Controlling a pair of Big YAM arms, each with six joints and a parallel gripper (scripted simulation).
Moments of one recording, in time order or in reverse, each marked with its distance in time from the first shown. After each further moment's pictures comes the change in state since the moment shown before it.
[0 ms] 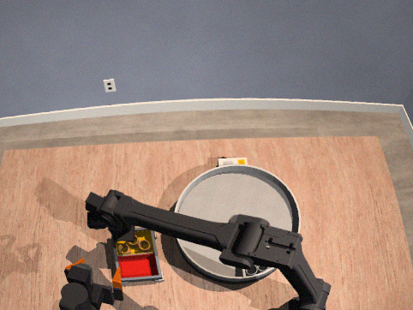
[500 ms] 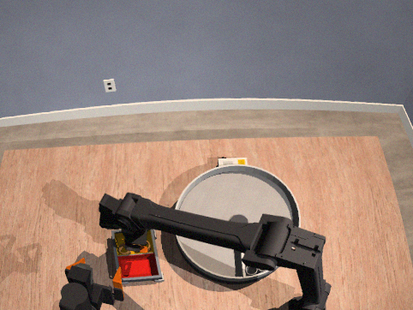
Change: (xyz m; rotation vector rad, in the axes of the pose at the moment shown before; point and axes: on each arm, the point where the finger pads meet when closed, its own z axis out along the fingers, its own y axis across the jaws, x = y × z) left arm 0.000 -0.002 0.000 0.010 0.001 -0.001; right arm 0.043 0.011 -0.018 0.012 -0.031 0.107
